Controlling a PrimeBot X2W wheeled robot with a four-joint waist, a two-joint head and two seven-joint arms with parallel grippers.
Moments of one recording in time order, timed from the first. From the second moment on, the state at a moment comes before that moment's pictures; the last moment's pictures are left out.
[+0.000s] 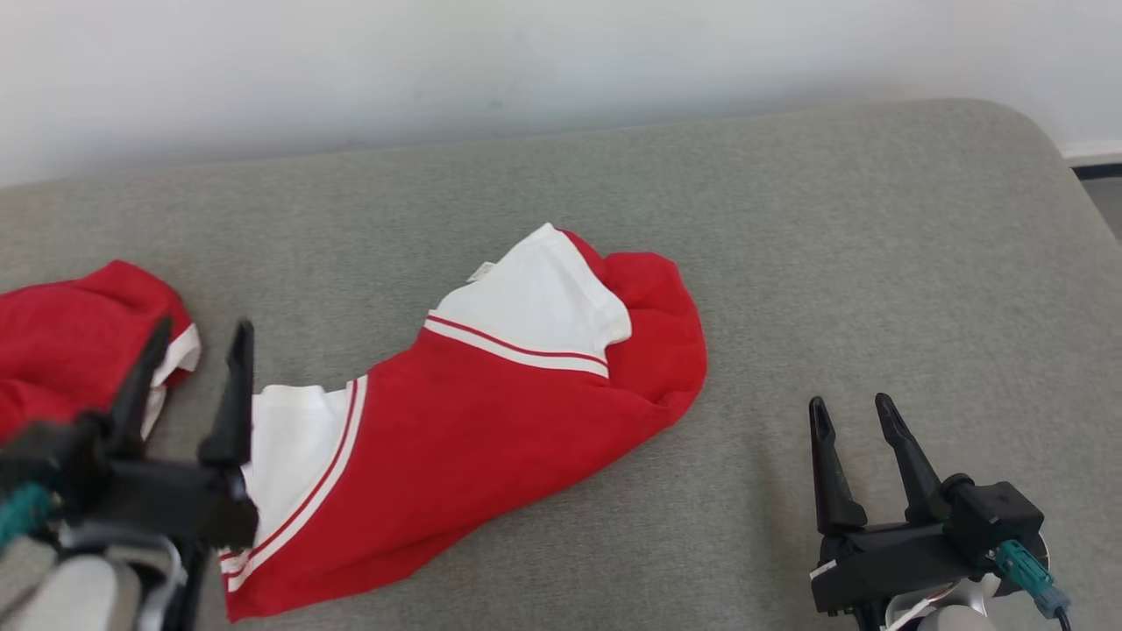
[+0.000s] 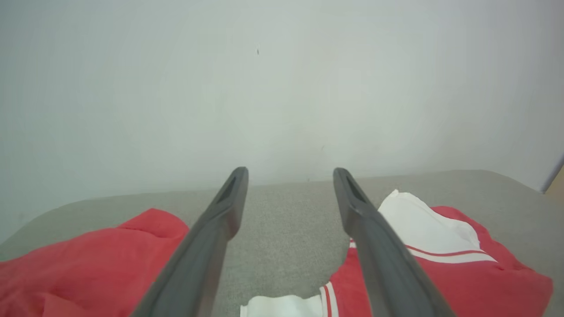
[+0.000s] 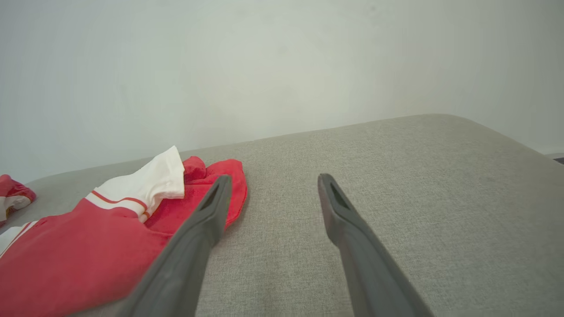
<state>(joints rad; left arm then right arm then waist) -0.26 0.36 -0.14 0.12 -0.43 -0.04 -0.24 -0.14 -0.05 0.06 0.25 0.21 0.13 -0.26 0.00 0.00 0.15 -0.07</state>
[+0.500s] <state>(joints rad) -0.62 0.52 -0.21 0.25 -0.50 -0.12 -0.01 -0.18 -0.05 0.08 0.25 0.27 0.13 -0.26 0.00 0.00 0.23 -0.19</state>
